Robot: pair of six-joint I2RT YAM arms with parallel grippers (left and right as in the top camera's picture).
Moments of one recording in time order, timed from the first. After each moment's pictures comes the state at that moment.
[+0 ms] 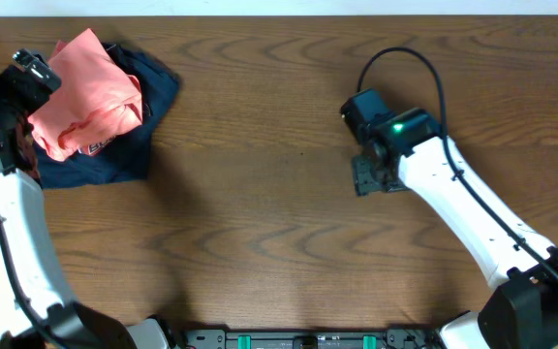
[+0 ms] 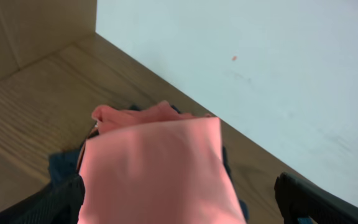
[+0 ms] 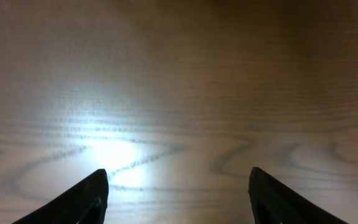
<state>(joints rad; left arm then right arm) 0.52 1.44 1.30 -0.31 0.23 -0.33 0.46 1.65 1.36 -1.21 0.22 0.41</state>
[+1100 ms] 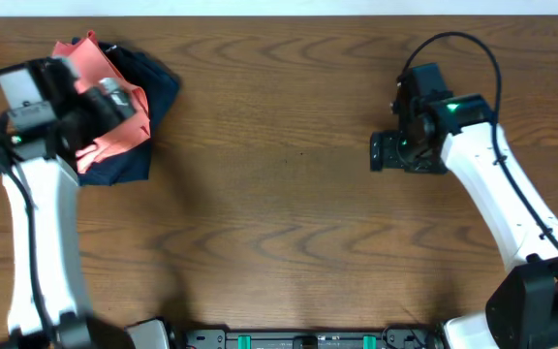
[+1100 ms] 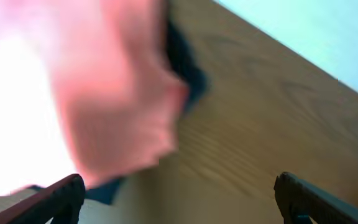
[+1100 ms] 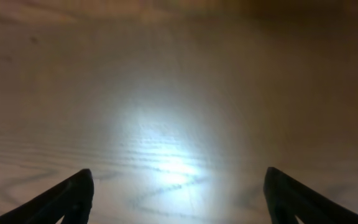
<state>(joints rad) 0.25 1.42 1.31 -0.72 0.25 -0.28 0.21 1.65 1.36 -1.07 -0.08 0.26</state>
